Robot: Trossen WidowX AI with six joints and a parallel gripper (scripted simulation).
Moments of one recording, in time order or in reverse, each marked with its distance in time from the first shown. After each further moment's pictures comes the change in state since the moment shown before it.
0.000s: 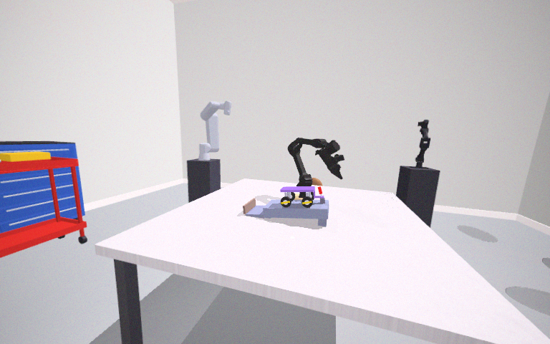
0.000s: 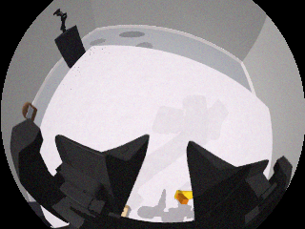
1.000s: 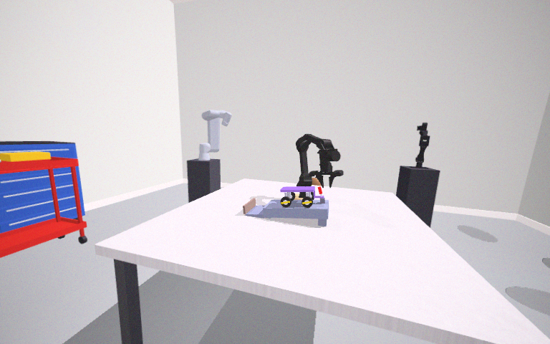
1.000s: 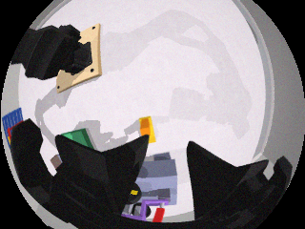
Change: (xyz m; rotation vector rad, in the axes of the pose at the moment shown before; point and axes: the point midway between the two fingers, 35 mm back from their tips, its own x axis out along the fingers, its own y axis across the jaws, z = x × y) arm -0.010 -0.068 -0.084 -1.126 0.473 0.294
